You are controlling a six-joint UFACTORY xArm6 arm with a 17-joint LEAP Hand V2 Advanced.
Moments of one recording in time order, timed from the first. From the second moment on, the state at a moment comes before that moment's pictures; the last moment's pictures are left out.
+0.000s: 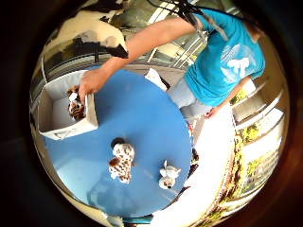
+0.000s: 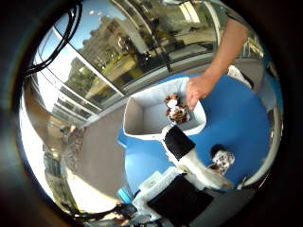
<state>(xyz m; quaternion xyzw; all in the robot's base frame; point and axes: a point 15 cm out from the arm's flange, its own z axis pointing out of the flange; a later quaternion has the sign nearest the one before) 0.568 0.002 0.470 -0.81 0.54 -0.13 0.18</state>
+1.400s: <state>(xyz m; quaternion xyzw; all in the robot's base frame) 0.529 -0.311 0.132 -0.87 0.49 0.03 -0.10</state>
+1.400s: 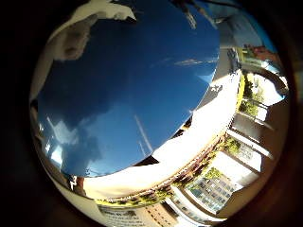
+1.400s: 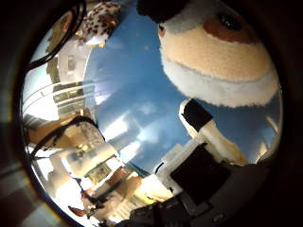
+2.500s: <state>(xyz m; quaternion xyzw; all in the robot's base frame) 0.387 -0.171 0.437 -0.88 0.48 0.03 0.00</state>
